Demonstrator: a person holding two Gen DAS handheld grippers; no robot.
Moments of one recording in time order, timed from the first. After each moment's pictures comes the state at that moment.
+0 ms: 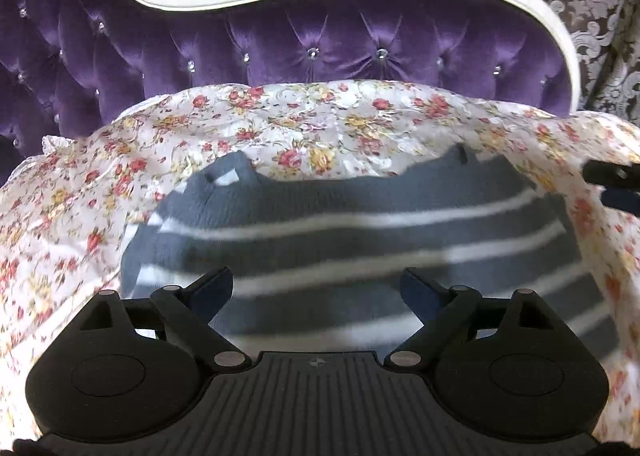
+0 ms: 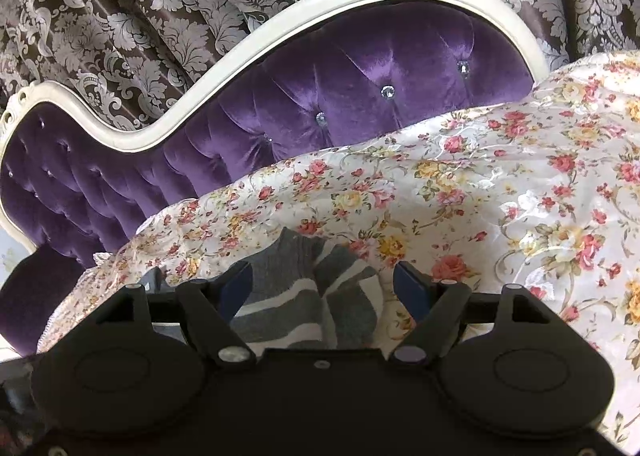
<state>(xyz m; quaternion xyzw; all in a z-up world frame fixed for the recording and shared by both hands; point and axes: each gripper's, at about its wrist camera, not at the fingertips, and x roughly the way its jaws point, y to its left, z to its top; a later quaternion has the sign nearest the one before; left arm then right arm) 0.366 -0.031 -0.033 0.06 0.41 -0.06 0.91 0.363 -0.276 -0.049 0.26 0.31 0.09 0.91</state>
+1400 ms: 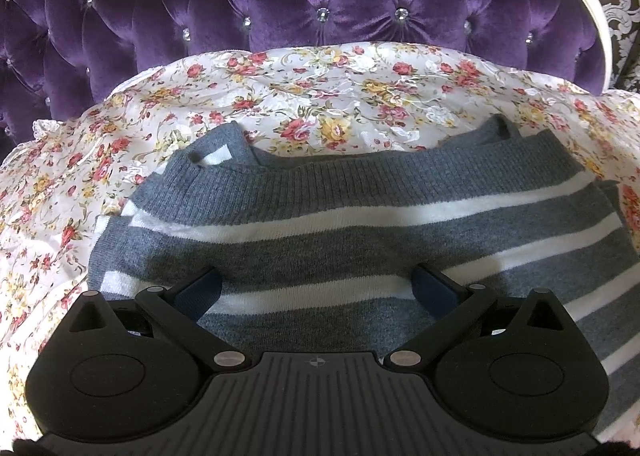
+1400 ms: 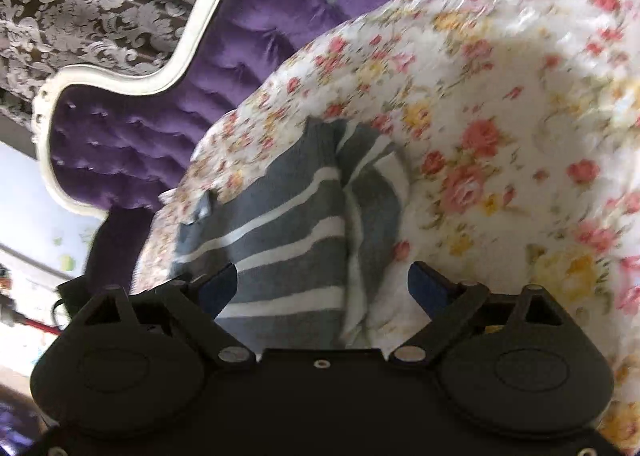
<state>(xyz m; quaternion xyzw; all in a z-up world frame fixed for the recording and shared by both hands) 0.396 -0.027 -0.069 0.07 0.44 -0.04 0.90 0.380 -0.296 -0.093 0.37 0.45 0.24 0.77</state>
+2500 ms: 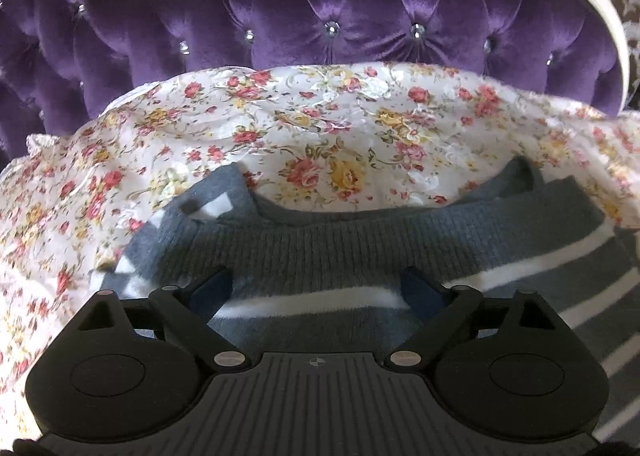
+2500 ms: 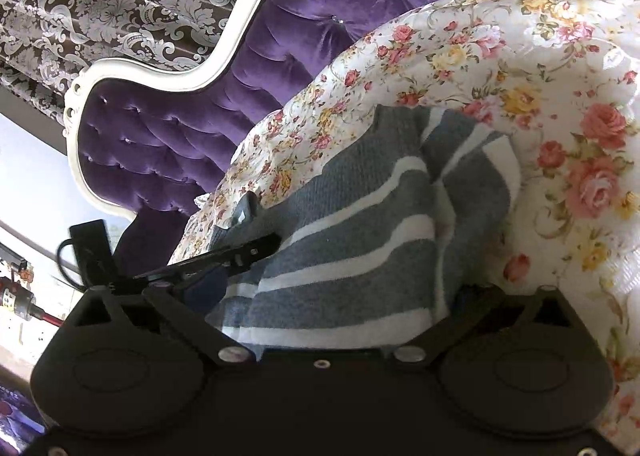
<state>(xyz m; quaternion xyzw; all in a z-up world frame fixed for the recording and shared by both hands) 0.432 -0.024 -0.057 0.06 0.43 -0.03 0.90 0.393 -0.248 -0.096 0.37 0.40 0.26 0.80</state>
